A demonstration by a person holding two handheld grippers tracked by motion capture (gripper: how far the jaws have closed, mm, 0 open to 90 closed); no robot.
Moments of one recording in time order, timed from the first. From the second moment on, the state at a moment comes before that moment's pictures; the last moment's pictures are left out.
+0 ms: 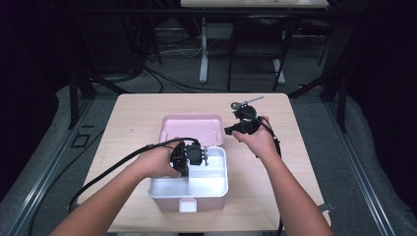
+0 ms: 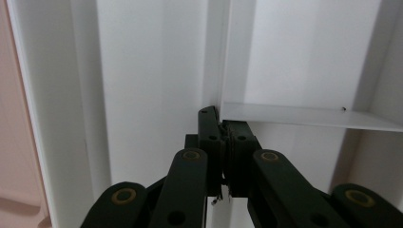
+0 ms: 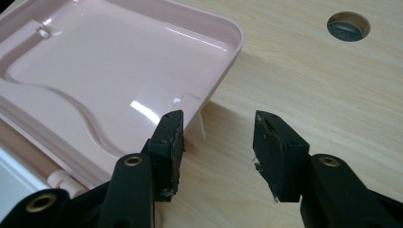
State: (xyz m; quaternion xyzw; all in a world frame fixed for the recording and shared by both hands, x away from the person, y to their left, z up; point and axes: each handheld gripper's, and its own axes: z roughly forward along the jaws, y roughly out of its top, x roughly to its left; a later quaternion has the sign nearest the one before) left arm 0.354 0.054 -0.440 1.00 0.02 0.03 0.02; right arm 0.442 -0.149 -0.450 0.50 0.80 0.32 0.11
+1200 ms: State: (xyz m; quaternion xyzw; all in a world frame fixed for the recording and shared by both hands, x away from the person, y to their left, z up) left arm 0.355 0.054 -0.440 1.00 0.02 0.02 0.02; right arm 0.481 -0.111 -0.468 0.55 0.78 0.27 0.12
